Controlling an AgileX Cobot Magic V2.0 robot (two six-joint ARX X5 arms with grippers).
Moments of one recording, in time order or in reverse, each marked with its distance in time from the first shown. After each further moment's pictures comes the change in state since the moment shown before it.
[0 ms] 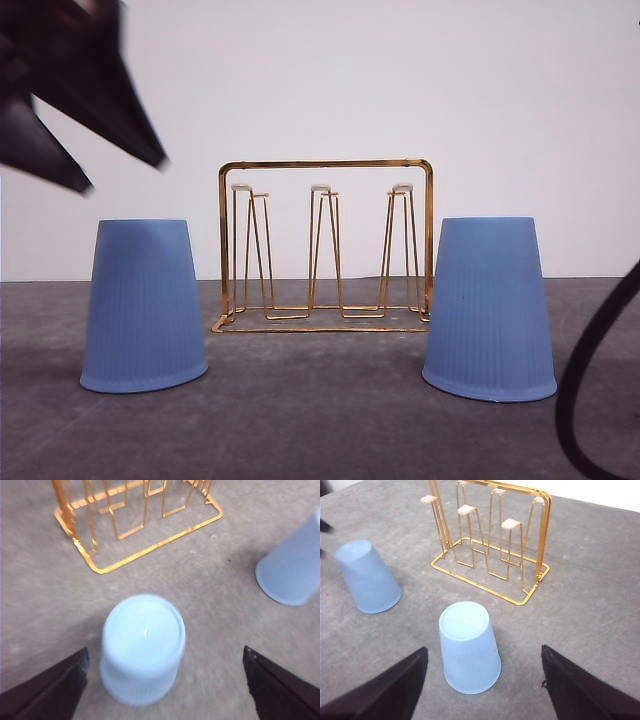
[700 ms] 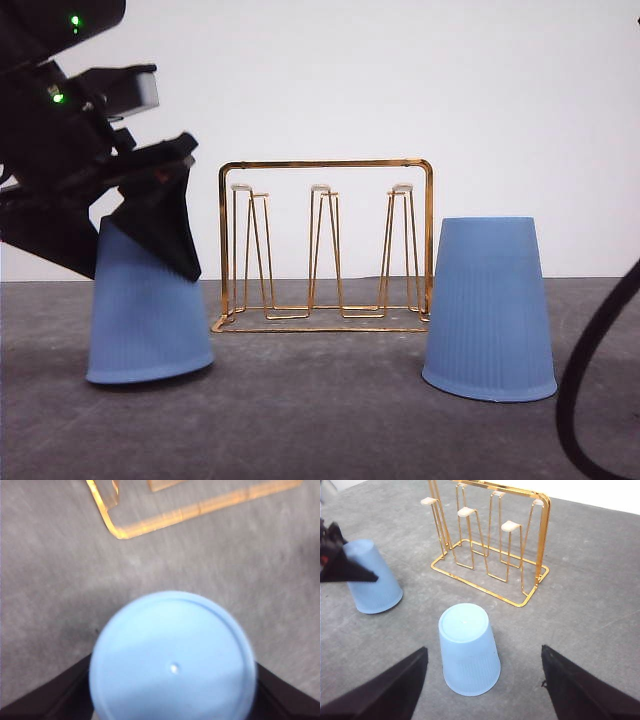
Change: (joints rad) left_arx -0.033 0.245 0.010 0.118 -0.119 -0.141; right_arx 0.000 0.000 0.000 0.005 0.000 0.000
